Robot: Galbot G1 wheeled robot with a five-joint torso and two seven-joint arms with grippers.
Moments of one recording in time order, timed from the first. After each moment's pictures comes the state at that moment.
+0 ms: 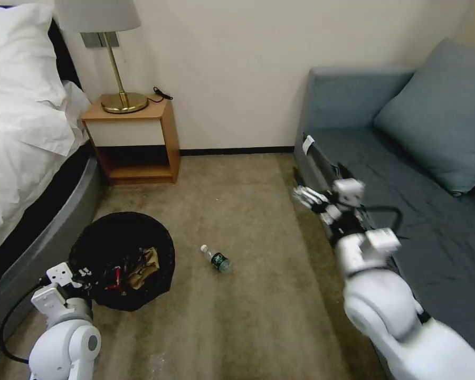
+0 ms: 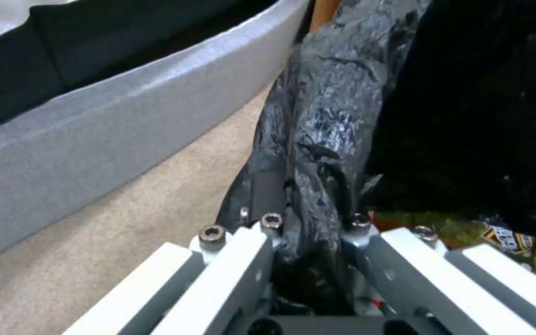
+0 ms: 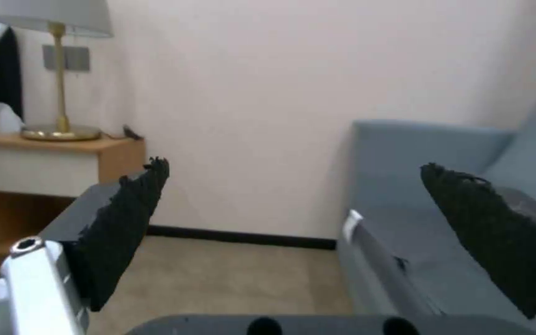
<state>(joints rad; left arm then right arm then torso) 1.47 -1.46 -0.83 -2.09 -0.45 0.46 -0.41 -1.38 1.02 0.26 2.31 0.25 -0.08 0.45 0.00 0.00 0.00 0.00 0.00</state>
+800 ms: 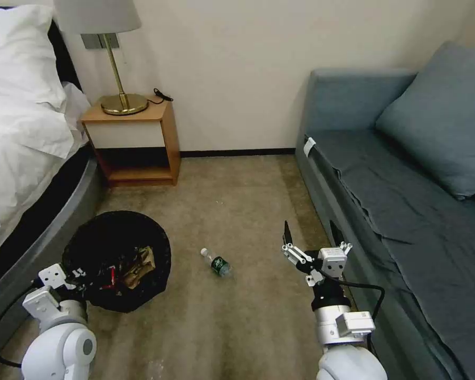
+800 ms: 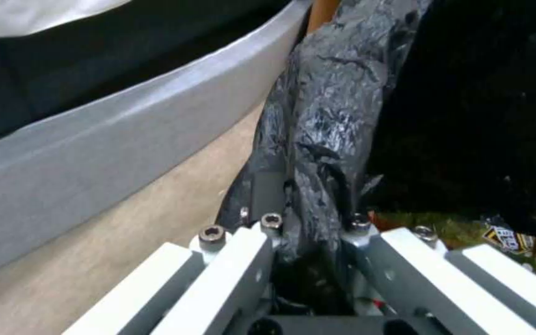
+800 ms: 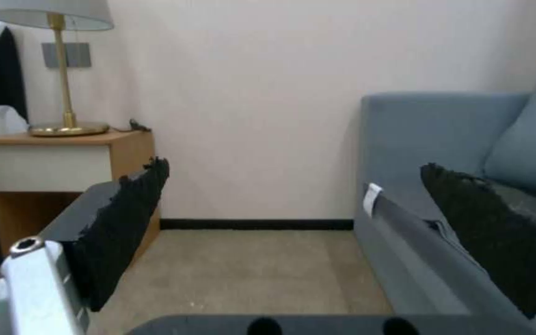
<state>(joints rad) 1.48 -1.46 -0.84 -2.12 -0.45 0.46 -0.41 -1.53 1.23 0.17 2.26 0.04 0.05 0.42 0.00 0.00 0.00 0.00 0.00</state>
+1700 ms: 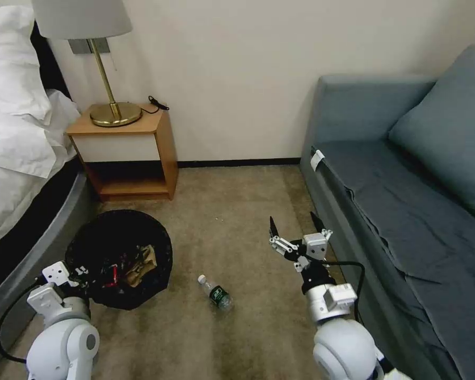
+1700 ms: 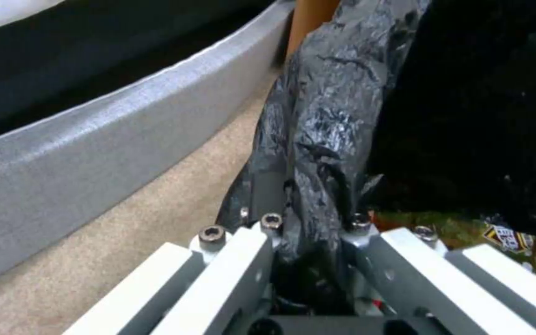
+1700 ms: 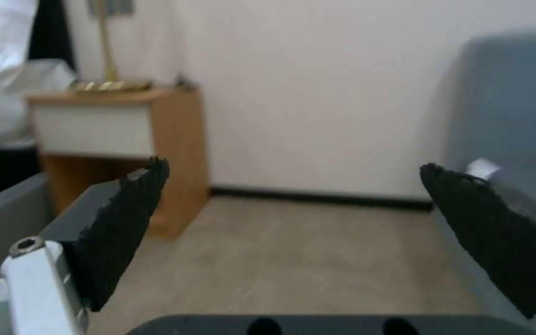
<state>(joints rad) 1.46 -1.46 -0.84 -2.10 -0.45 0.46 -0.42 -1.18 1.01 0.01 2.12 0.42 -0.08 0.41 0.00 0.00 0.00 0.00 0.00</state>
